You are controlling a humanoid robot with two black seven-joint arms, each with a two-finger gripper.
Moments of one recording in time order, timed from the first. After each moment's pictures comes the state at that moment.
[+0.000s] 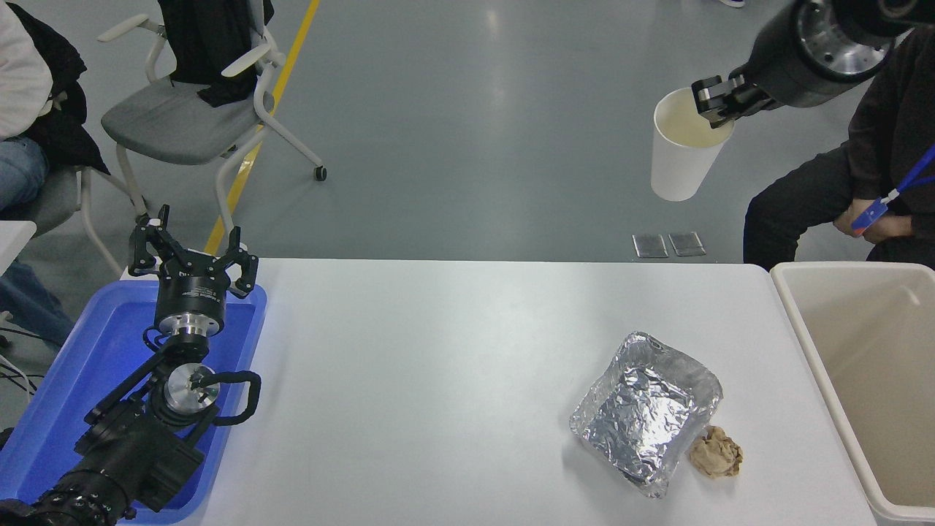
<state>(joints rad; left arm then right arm) -0.54 0.16 -1.09 -0.55 0.03 -0.40 -0.56 2.36 -0.51 -1.22 1.27 -0.47 0.58 -0.08</state>
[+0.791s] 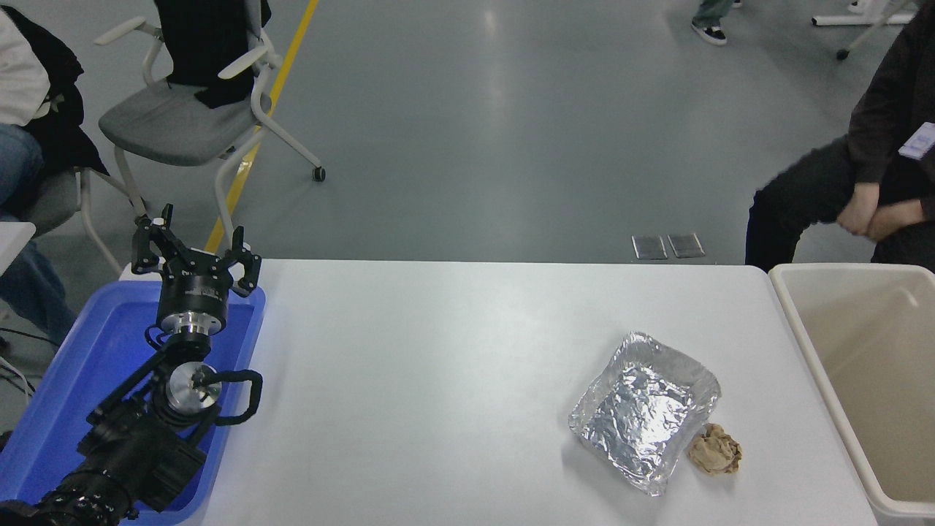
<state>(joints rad) -0.54 0.16 -1.09 -0.55 0.03 -0.40 -0.56 1.52 -1.06 -0.87 0.83 -0.74 0.31 -0.07</state>
